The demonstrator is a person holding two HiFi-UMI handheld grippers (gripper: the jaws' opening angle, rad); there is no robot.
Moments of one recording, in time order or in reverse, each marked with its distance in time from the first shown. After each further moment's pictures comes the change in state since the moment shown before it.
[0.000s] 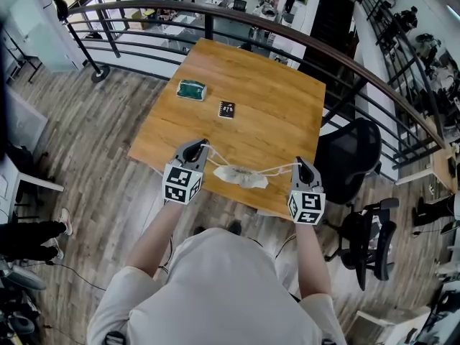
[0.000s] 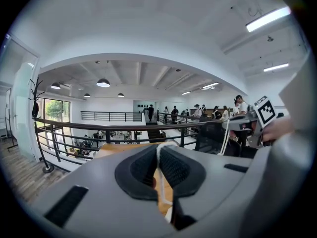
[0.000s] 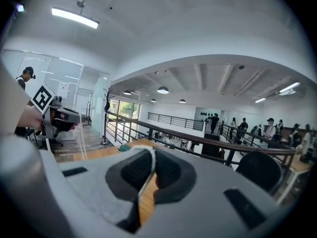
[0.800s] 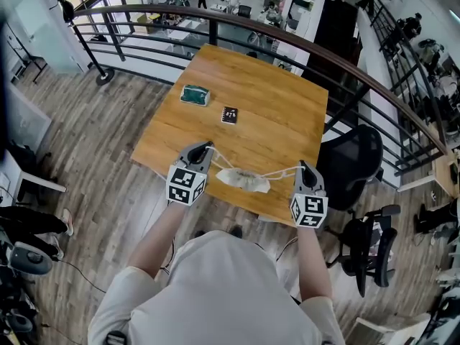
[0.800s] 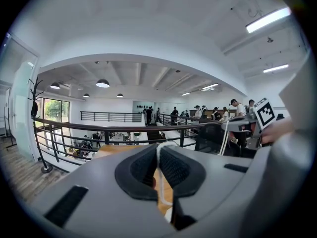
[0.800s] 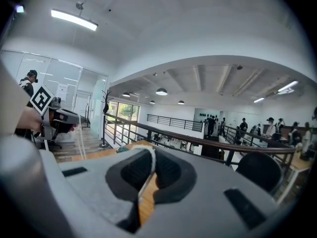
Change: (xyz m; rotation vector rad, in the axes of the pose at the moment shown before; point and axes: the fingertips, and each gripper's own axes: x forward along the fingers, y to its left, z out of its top) left arm 0.006 -0.005 0.005 -0.005 -0.009 -0.006; right arm 0.001 -0.009 0.003 0.014 -0.024 -0.008
